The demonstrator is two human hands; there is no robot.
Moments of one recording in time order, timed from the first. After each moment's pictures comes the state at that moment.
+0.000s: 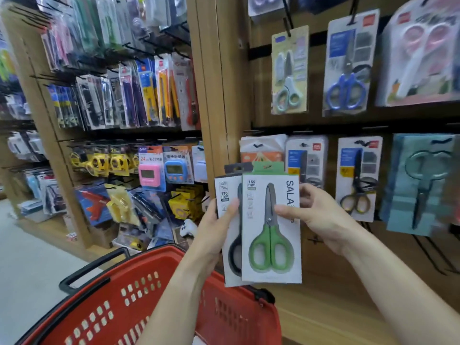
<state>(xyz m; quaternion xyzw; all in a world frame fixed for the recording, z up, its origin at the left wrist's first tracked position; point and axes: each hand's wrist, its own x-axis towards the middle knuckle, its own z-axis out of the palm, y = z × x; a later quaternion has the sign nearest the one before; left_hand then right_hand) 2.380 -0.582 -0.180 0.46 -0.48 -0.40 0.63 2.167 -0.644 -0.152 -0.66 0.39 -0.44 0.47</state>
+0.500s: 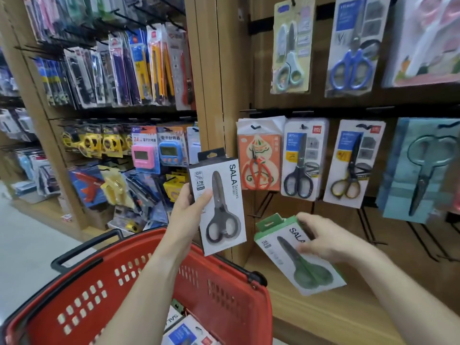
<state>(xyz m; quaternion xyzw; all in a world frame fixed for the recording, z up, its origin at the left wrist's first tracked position) 2.414 -0.590 -0.199 0.51 -0.43 -0.32 0.67 2.132 -0.673 -0.217 -0.83 0.49 -0.13 0.23</state>
